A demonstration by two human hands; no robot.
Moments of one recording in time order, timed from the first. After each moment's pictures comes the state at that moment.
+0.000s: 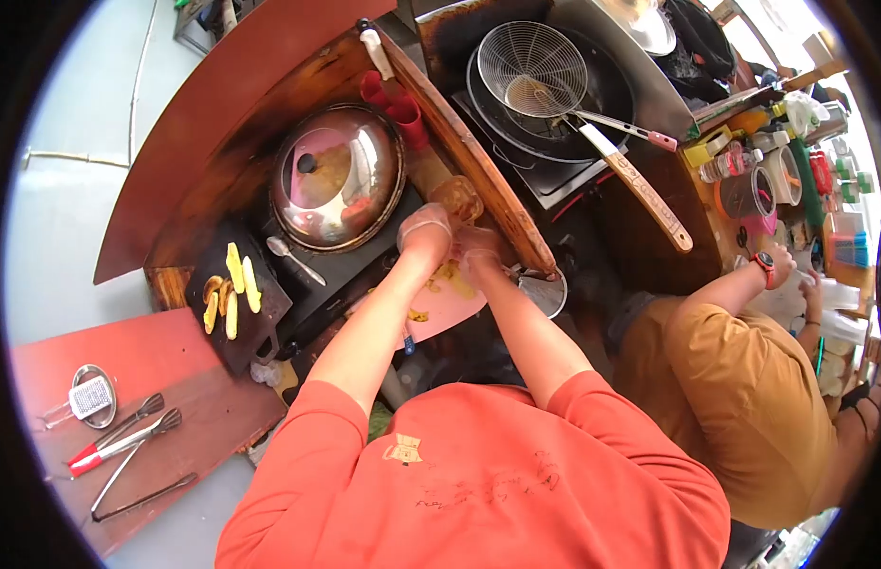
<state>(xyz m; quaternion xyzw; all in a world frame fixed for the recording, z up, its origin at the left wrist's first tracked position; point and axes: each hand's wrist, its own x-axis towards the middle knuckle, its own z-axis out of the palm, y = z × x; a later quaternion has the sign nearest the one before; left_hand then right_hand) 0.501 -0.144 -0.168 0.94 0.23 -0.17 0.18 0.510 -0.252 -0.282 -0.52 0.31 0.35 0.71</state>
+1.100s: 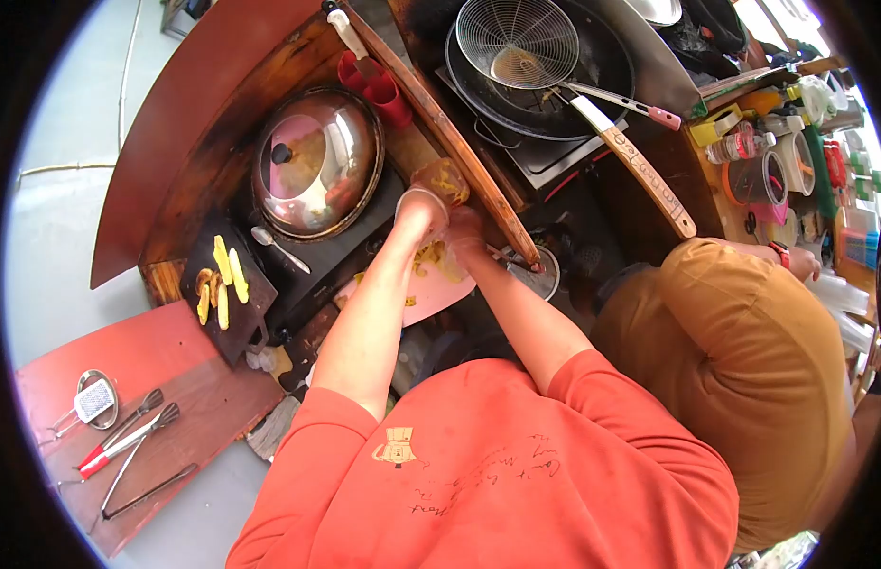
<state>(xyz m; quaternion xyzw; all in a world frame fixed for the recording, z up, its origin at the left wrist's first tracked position) 0.525 -0.134 -0.273 0.84 0.28 -0.18 0.43 0.509 -0.250 -0.369 -0.90 -0.20 0.23 0.32</state>
